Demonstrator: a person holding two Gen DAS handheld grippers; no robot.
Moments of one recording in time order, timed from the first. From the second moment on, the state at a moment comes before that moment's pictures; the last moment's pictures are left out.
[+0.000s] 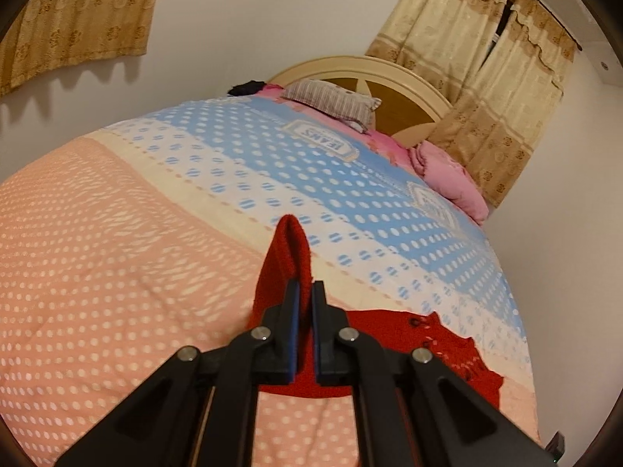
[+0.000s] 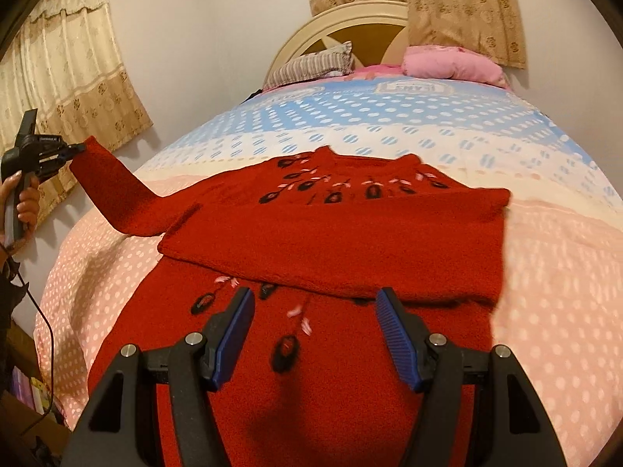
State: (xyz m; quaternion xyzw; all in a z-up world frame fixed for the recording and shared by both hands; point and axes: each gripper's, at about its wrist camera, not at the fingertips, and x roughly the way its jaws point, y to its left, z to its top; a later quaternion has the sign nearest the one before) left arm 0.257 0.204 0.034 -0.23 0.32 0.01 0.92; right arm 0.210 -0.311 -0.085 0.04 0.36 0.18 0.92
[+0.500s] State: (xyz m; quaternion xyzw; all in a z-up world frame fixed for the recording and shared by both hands) left arm 0.269 0.128 0.085 -0.22 0.30 -0.04 0.93; right arm 0.173 -0.392 -0.098 0.08 0.34 0.12 0.93
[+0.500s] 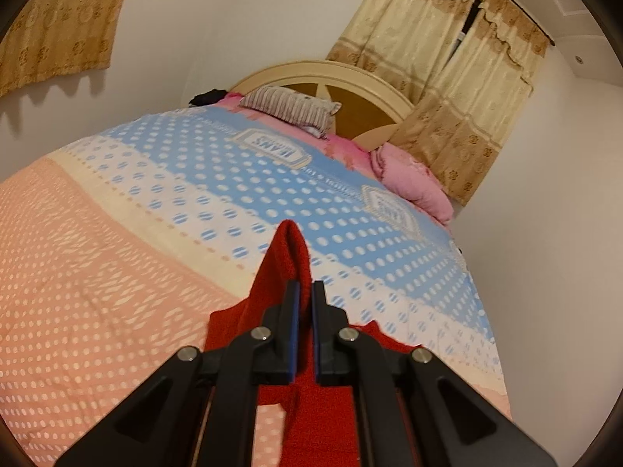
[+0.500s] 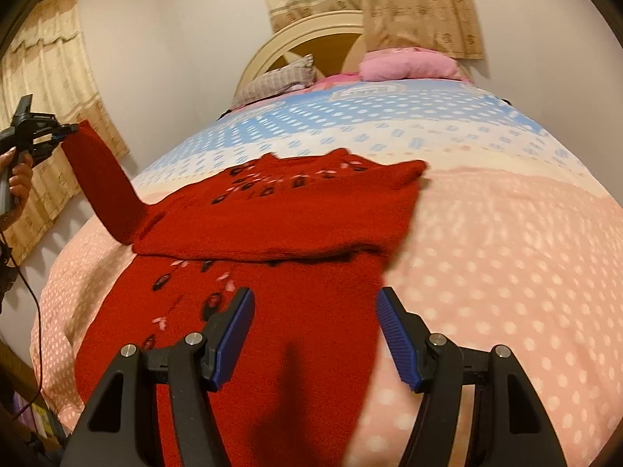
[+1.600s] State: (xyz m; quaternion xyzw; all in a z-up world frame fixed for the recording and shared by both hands) left arm 0.219 0.034 -0.057 -0.03 0.38 -0.07 0.92; right arm 0.241 -0.315 -0.059 0.17 0.41 0.27 0.85
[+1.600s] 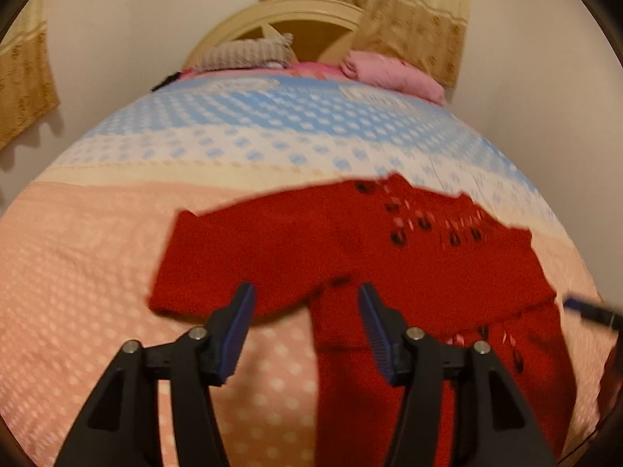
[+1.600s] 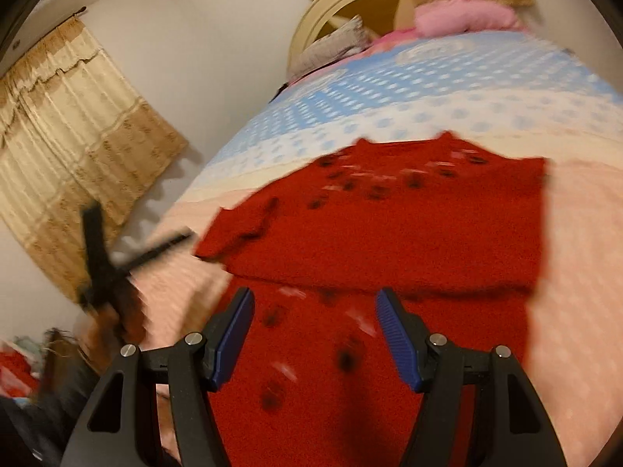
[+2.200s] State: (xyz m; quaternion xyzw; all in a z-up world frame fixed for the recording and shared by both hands) left arm 0.241 0.059 -0.121 -0.10 0.42 -0.05 0.90; right arm 0.389 -0.154 -0.128 0.28 0.49 0.31 0.76
